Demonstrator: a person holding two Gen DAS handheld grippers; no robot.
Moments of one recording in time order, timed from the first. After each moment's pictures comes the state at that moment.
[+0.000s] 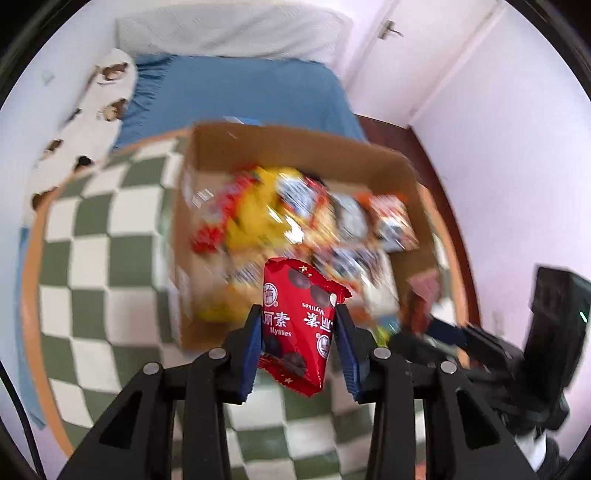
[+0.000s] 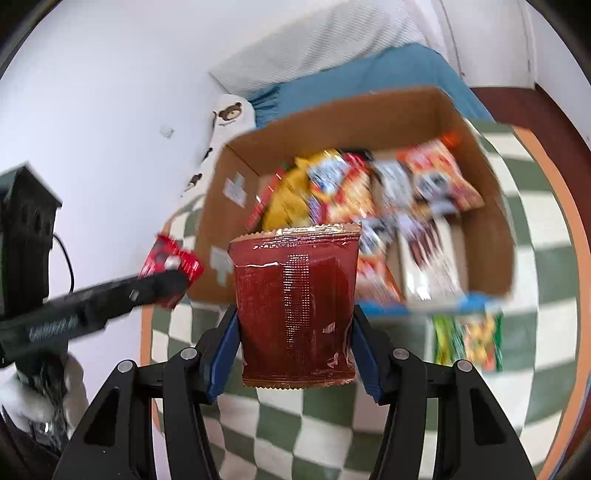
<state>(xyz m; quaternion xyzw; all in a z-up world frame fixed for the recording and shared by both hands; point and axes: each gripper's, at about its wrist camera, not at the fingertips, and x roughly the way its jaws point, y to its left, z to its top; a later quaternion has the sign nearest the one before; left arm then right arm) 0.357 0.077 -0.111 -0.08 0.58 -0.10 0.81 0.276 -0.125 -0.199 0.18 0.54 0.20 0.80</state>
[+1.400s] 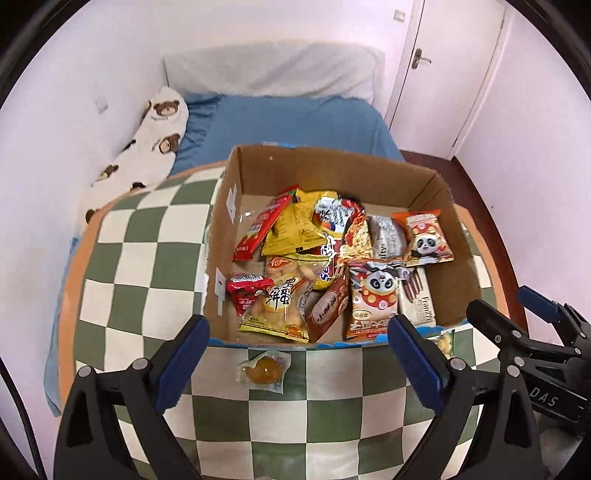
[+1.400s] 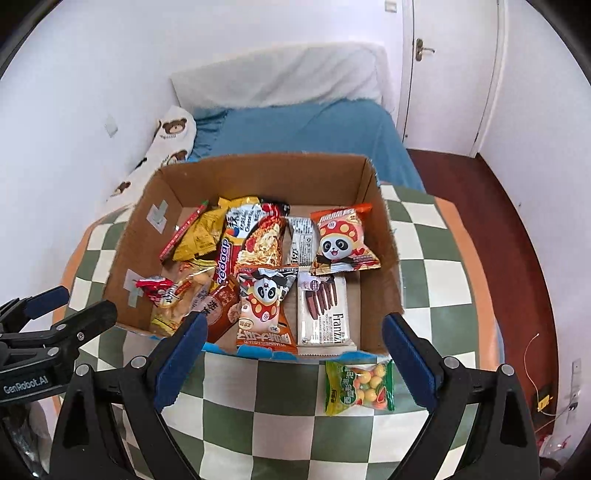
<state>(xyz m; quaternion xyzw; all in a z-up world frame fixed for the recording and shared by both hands) 0.291 0.049 -0.114 -0.03 0.50 -0.01 0.86 0.253 -0.160 -0.152 0.02 0.48 0.06 0.87</state>
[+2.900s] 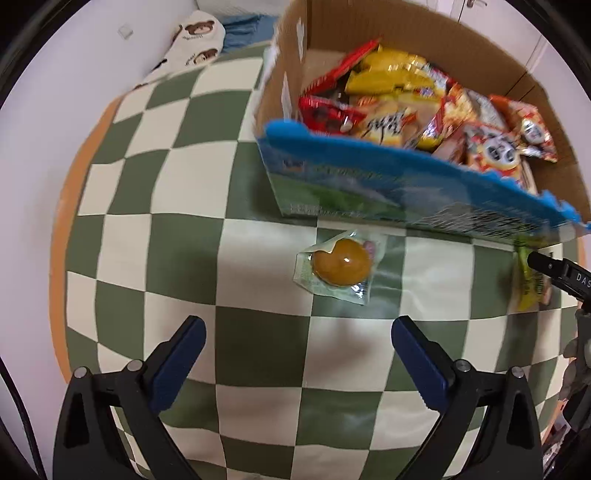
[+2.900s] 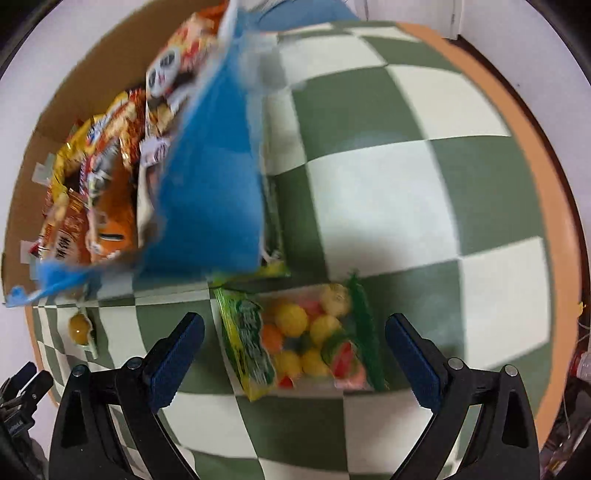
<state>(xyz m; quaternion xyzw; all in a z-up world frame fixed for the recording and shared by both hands) 0.262 0.093 -0.261 -0.01 0.63 0.08 0.77 0.277 -0.248 -0.359 0.12 0.65 0.03 0.75</state>
